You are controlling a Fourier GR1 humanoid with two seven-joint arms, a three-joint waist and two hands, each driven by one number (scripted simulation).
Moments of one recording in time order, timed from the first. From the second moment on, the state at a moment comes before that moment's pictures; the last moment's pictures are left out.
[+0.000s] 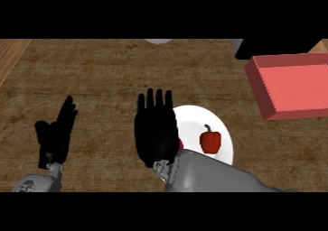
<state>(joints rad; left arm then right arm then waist) -0.09 0.31 -0.17 -1.36 0.19 0.35 0.05 -0.81 -0.06 0.89 -1.45 0.81 0.35 1.09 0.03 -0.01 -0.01</state>
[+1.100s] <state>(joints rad) -0.15 0.28 -0.17 -1.28 0.18 0.32 0.01 -0.94 -0.03 0.99 -1.14 0.53 0.37 1.23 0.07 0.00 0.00</state>
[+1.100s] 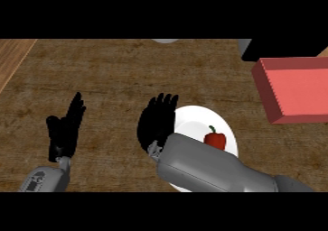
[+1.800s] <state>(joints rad) -0.17 0.27 -0.16 -1.25 0.17 0.31 0.00 -0.98 -0.03 1.05 -1.00 0.45 0.31 1.24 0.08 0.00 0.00</state>
